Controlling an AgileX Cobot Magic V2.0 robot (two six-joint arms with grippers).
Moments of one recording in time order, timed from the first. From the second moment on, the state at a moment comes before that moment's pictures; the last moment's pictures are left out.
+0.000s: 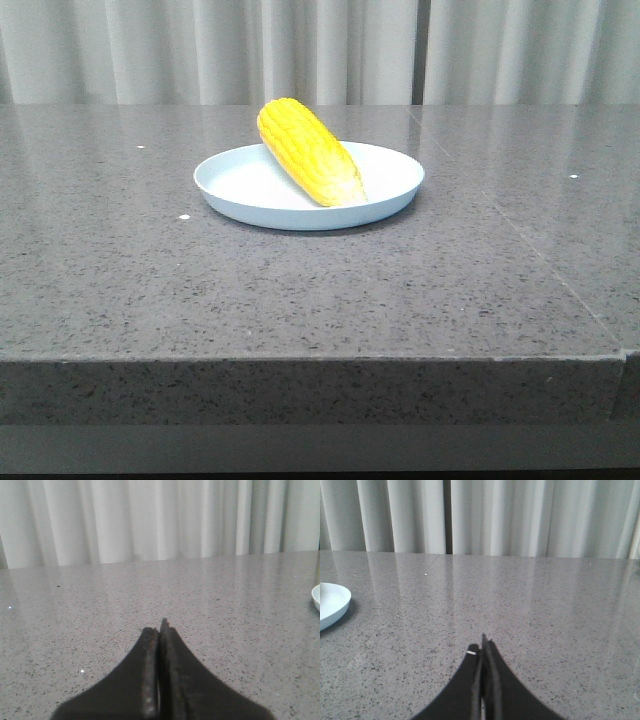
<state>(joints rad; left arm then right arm) 0.00 -0.01 0.01 0.00 0.04 0.08 -0.01 -0.01 0.03 0.03 0.01 0.00</state>
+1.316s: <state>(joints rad) 0.00 -0.01 0.01 0.00 0.04 0.08 -0.01 -0.01 0.03 0.09 0.01 0.01</state>
